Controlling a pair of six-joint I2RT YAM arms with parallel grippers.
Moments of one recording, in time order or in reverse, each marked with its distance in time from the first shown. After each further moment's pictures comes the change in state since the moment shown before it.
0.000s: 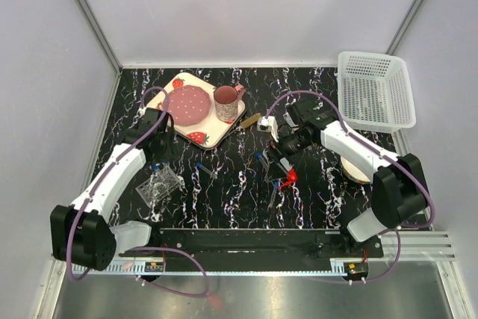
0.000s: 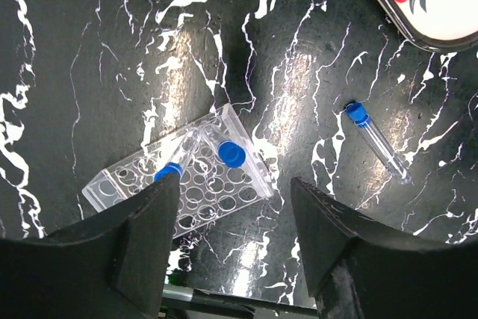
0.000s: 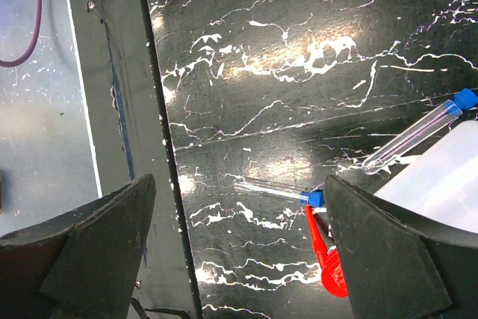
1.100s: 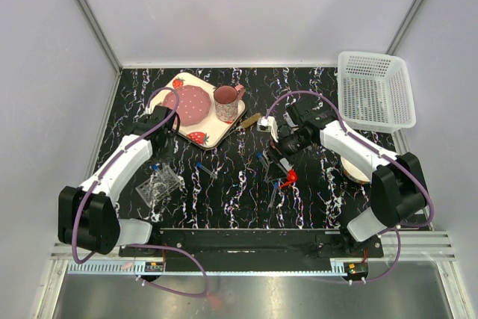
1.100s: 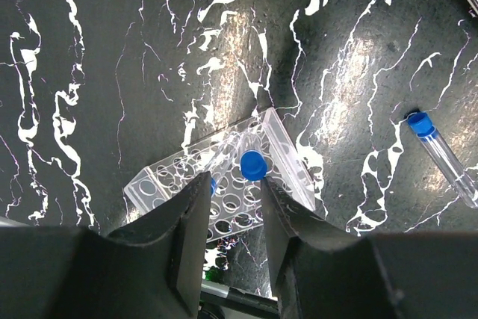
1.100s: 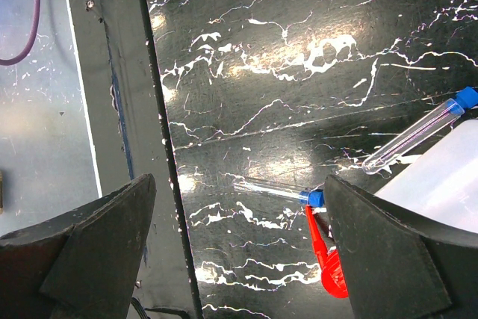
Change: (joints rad) left arm -0.033 0.136 0.053 -0.048 -0.137 0.055; right arm 0.000 0.009 0.000 0.000 0.000 0.000
